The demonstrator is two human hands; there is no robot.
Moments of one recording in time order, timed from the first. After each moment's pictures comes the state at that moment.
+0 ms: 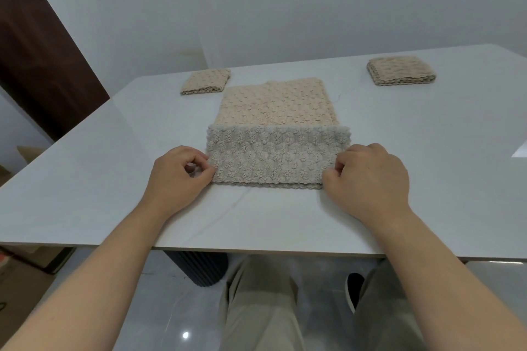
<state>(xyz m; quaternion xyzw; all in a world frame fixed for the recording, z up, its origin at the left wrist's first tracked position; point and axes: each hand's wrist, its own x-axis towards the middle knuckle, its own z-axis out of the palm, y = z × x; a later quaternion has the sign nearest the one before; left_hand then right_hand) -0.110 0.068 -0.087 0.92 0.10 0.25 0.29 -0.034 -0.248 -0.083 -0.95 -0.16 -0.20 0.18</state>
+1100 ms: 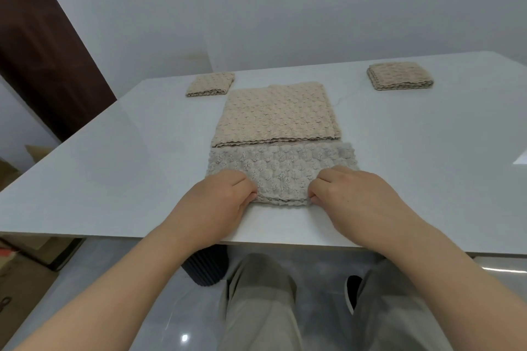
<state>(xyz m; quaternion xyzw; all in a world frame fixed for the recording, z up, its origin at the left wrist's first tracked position) -0.145 -0.003 -0.083 0.97 -0.15 0.21 0.03 -0.060 -0.260 -0.080 -0.89 -0.43 -0.17 0.03</state>
